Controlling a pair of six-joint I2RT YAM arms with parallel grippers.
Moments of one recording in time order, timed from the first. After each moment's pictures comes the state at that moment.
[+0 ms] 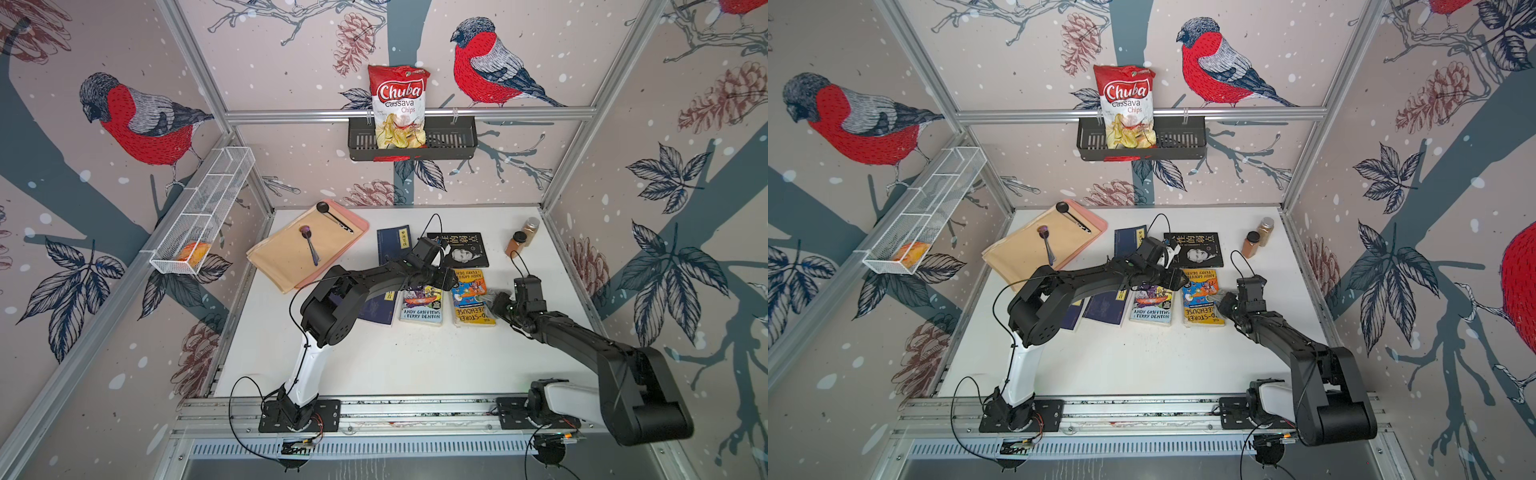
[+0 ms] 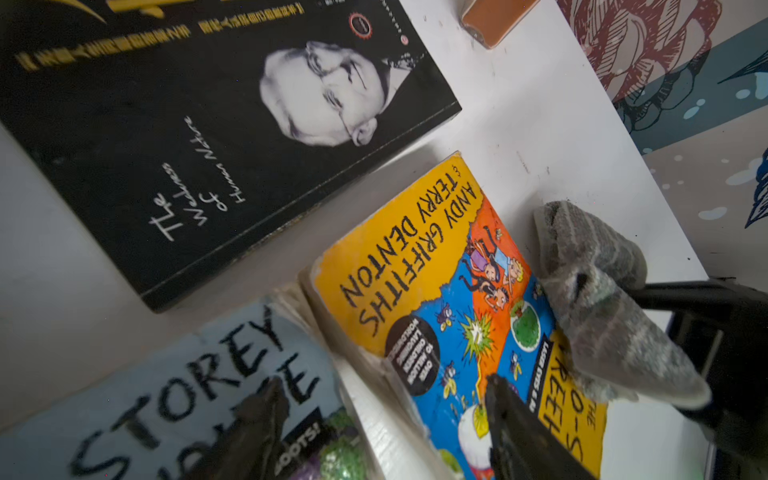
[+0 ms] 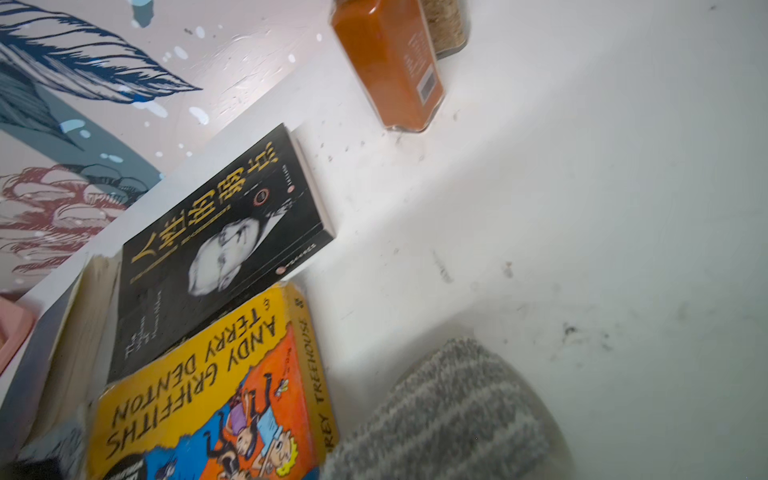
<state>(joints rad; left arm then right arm) -0.77 2.14 1.49 -0.14 0.31 -0.36 0.19 1.23 0.40 -0.06 -0.10 0.63</state>
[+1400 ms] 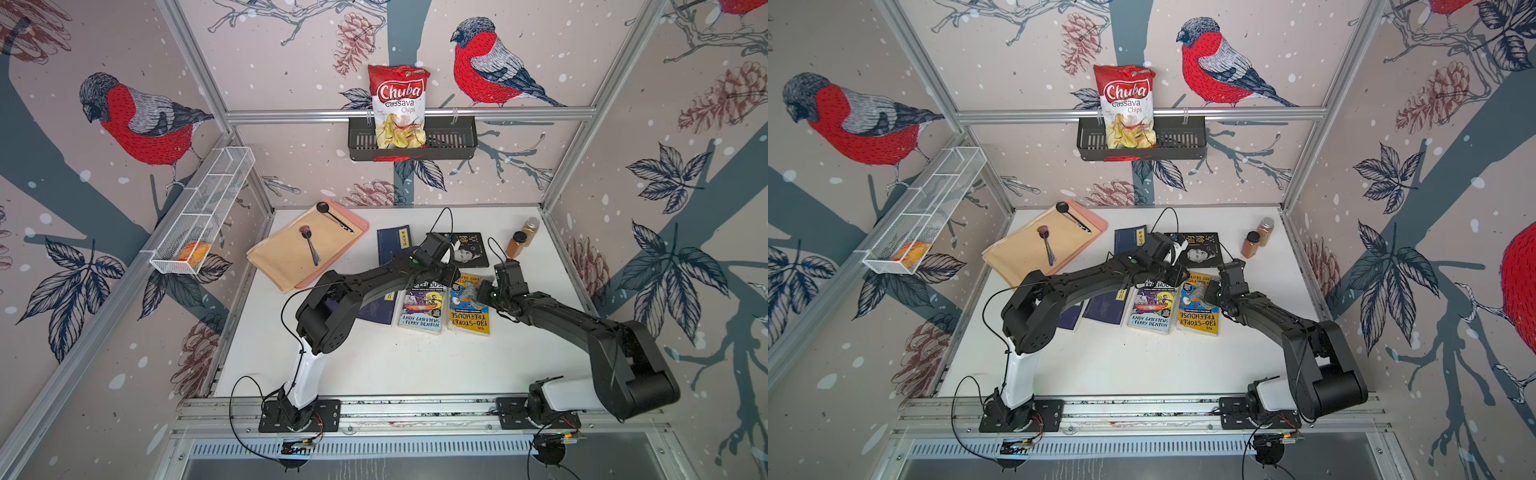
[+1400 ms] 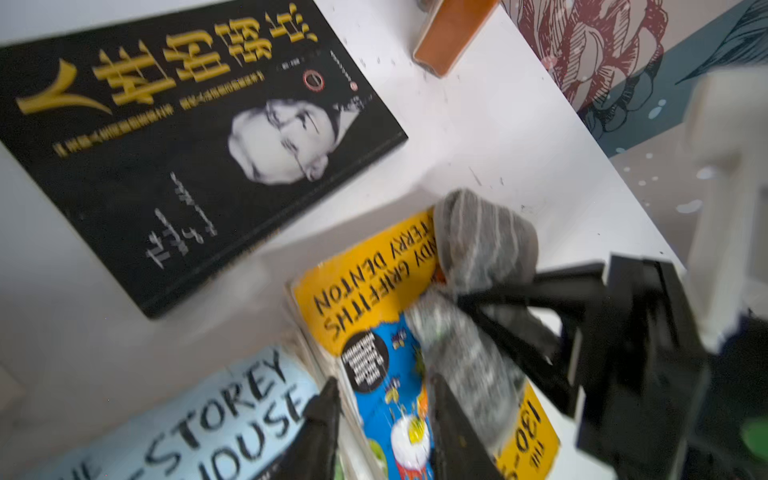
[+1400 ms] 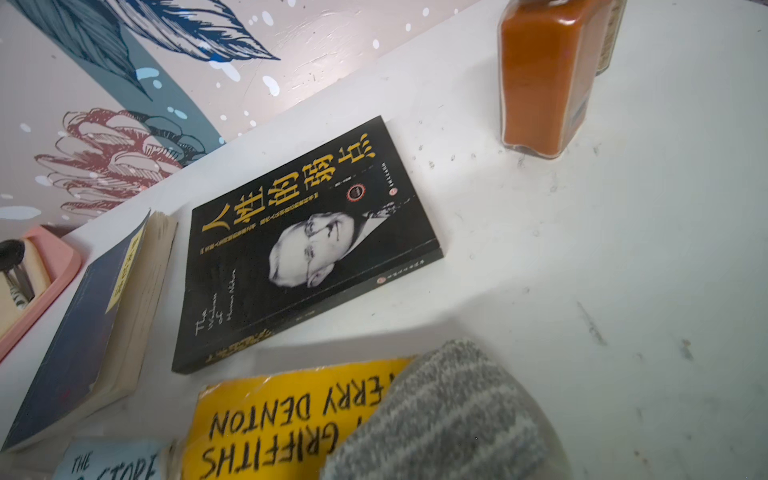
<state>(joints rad) -0.82 2.10 1.61 -0.28 0.22 -0.31 0.34 1.38 0.58 -0.10 -0.02 0.56</state>
